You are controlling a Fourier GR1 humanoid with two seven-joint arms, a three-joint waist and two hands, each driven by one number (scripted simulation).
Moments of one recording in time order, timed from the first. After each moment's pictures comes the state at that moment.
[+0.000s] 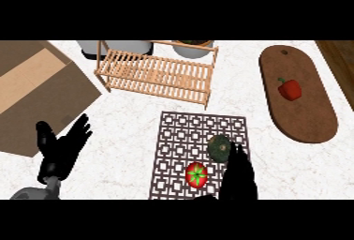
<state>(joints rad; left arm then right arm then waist) -0.05 0.40 -0.20 -1.33 0.42 0.19 0.20 0.07 -0.02 0.69 -1.71 1.10 -0.24 1.24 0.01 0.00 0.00</state>
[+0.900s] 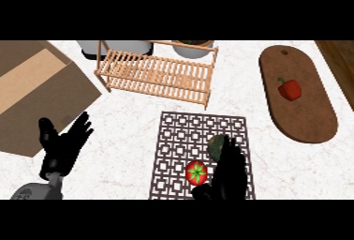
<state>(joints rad) -0.08 0.38 -0.17 -1.29 0.39 0.17 0.20 -0.05 -0.02 0.69 -1.48 1.07 -0.37 1.20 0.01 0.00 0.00</state>
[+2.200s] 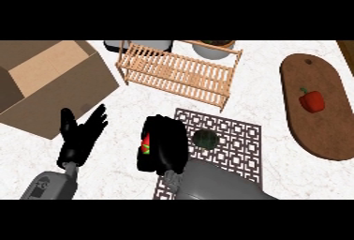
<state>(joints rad) -0.16 0.32 -0.21 -1.27 0.33 0.15 0.24 -0.76 -0.01 0.96 -1.29 0.59 -0.41 1.11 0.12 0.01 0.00</state>
